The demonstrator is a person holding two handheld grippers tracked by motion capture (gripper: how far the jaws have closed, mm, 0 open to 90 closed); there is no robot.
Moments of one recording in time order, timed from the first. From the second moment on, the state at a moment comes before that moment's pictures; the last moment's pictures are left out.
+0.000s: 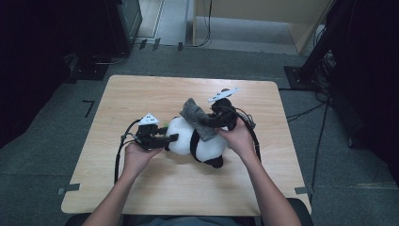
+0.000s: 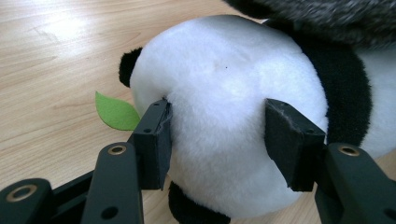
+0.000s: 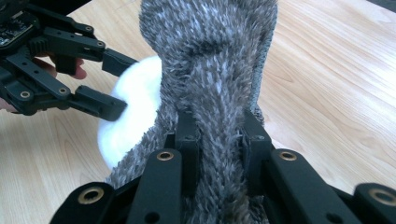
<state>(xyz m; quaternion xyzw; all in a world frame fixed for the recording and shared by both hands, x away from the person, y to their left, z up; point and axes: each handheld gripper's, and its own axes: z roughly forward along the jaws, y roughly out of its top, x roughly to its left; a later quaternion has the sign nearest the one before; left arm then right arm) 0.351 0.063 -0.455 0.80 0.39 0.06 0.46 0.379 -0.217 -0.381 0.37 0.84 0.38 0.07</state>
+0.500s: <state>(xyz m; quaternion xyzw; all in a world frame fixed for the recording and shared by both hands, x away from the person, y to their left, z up) 0.350 0.067 -0.457 0.80 0.39 0.05 0.46 0.364 -0.276 -0.377 0.43 0.81 0.38 0.08</state>
